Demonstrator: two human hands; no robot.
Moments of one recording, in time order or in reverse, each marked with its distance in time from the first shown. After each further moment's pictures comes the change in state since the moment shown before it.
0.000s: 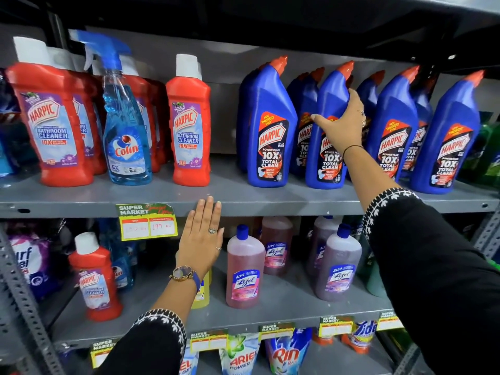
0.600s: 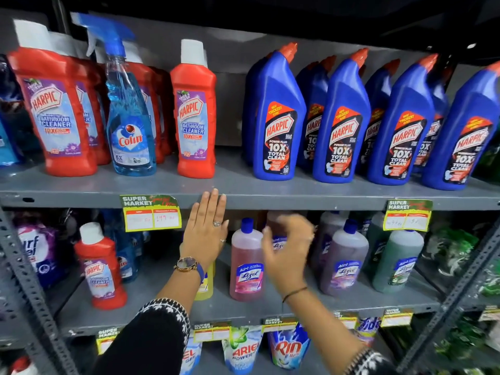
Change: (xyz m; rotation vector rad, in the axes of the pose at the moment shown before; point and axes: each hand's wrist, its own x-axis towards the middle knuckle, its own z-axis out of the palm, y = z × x) left_hand 0.000 0.001 0.003 0.007 0.040 0.017; right_hand -0.280 0.003 0.063 0.181 0.138 -0.258
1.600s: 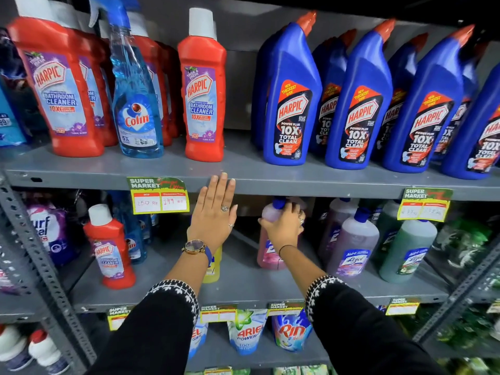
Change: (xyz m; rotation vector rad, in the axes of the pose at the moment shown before) left_hand -0.003 -0.002 0.002 0.013 0.017 0.022; right_hand 0.000 0.077 0.067 -0.425 -0.472 0.655
